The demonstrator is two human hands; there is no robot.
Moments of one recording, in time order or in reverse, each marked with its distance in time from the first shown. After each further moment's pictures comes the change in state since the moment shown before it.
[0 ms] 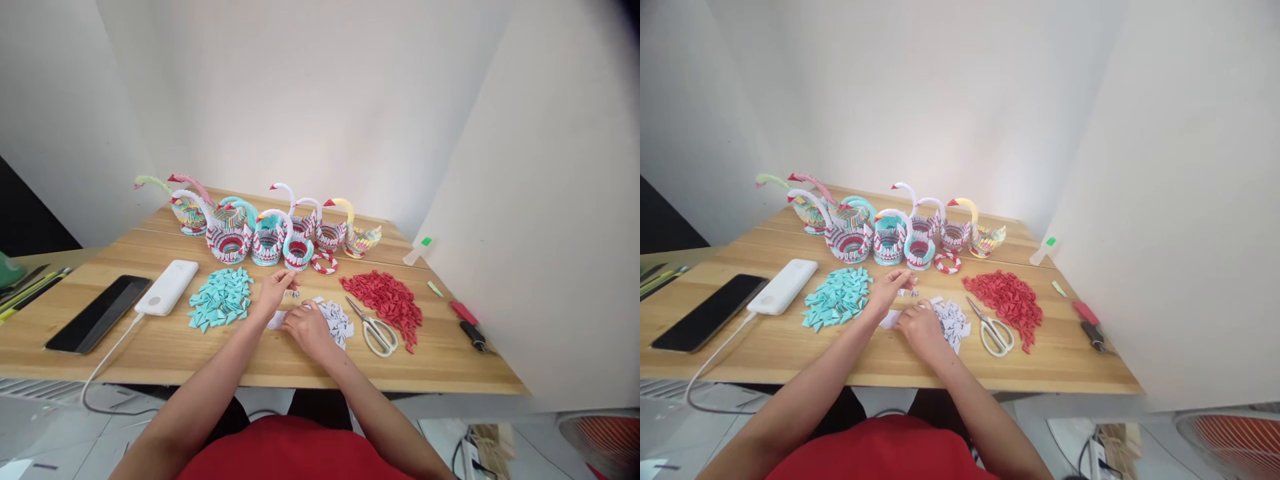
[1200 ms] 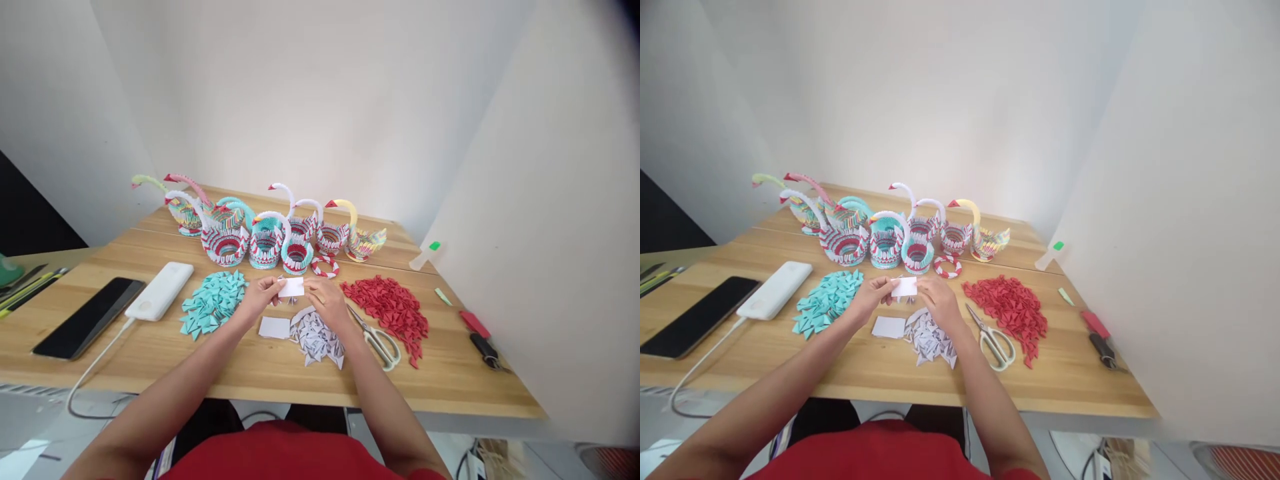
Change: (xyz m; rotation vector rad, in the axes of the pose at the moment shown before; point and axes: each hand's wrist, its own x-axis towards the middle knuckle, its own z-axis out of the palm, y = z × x) left_hand -0.002 0.009 -0.025 0.150 -0.098 -0.042; right_hand 0.019 0.077 -0.025 0.467 0.362 0.039
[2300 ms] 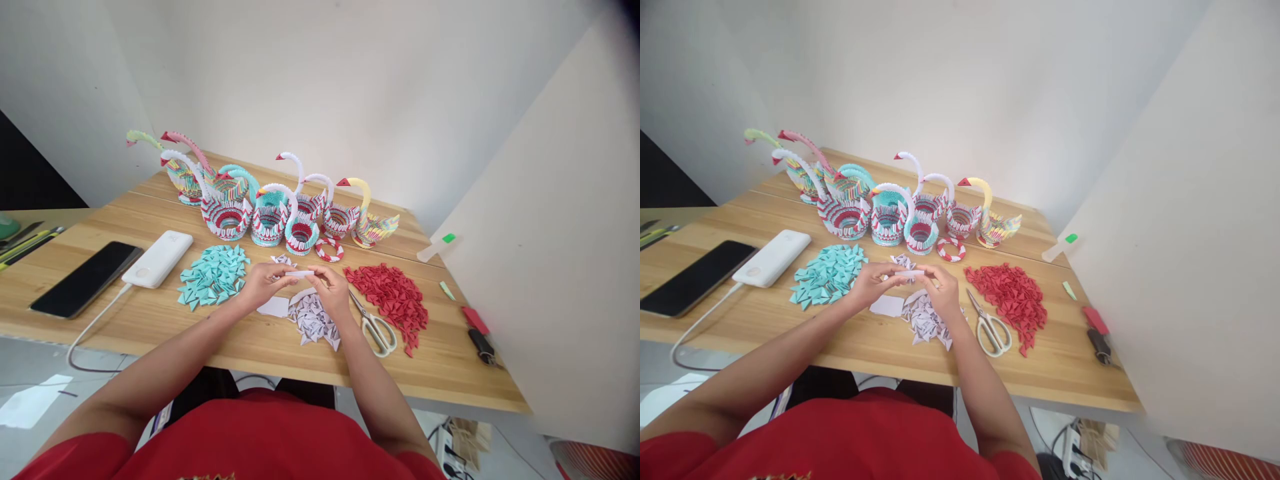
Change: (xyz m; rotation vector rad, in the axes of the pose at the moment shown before) left_hand -0.011 -0.004 0.004 0.397 -0.034 0.445; right_hand -0.009 -0.008 0.009 0.238 0.098 0.395
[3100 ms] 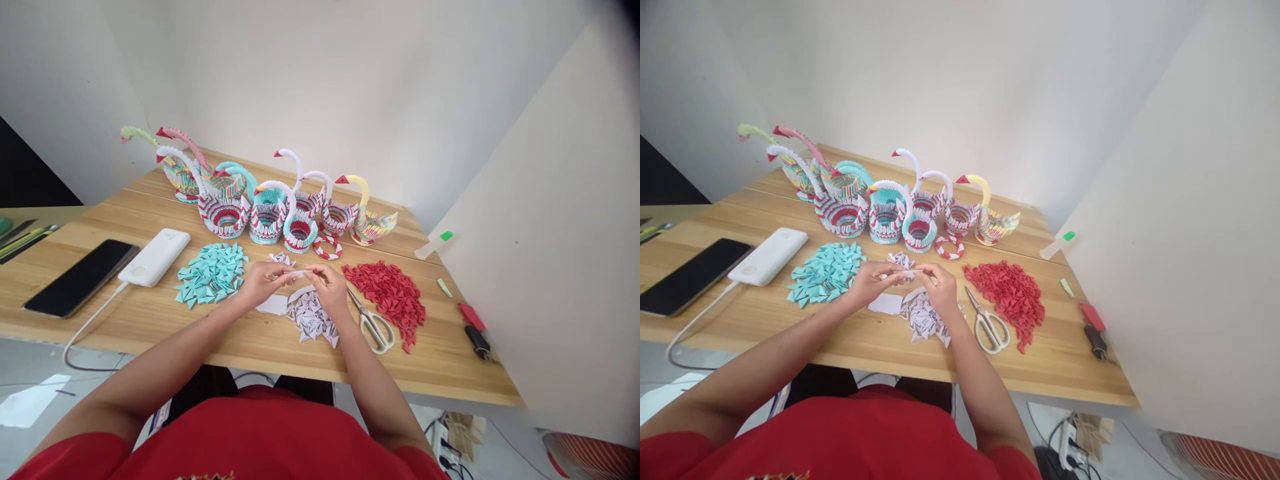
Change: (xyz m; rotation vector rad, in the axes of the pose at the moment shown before) left_hand 0.000 0.004 -0.001 0.028 -0.059 0.005; right_hand 0.000 -0.001 0.003 0.023 0.019 0.036
